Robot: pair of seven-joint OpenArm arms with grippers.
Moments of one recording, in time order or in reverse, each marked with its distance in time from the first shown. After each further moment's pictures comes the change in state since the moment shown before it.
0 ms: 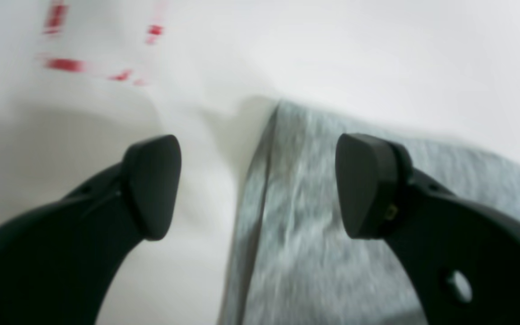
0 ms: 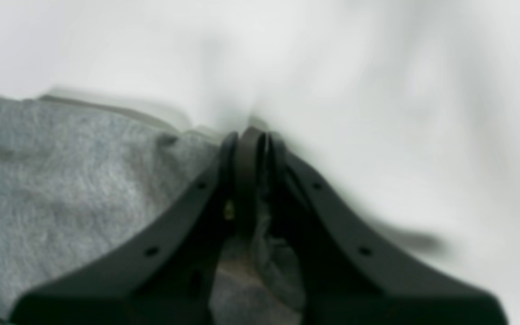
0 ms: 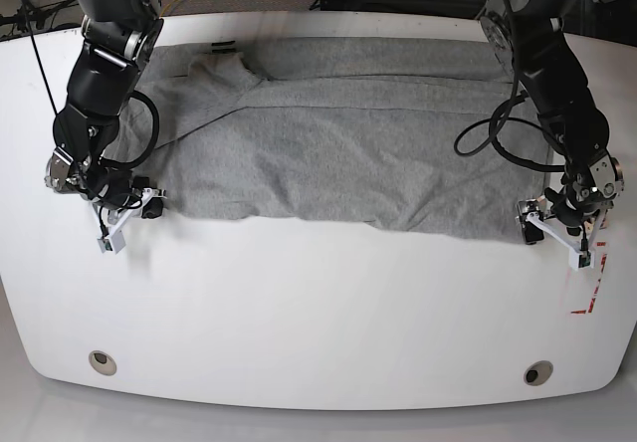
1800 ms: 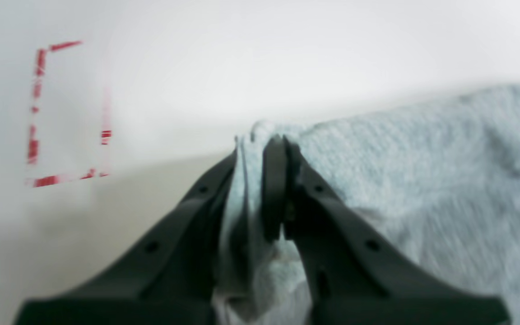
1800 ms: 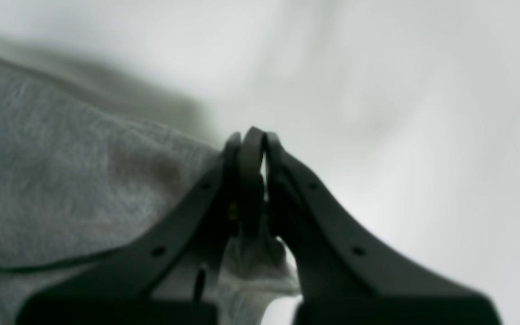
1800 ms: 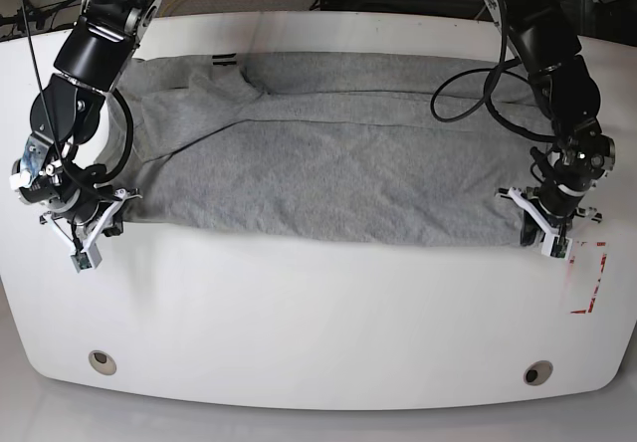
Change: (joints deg) left arm 13.0 0.9 6.0 17.0 0.1 -12.9 -12.3; right arm -7.8 0.9 0.2 33.0 0.0 0.4 -13.6
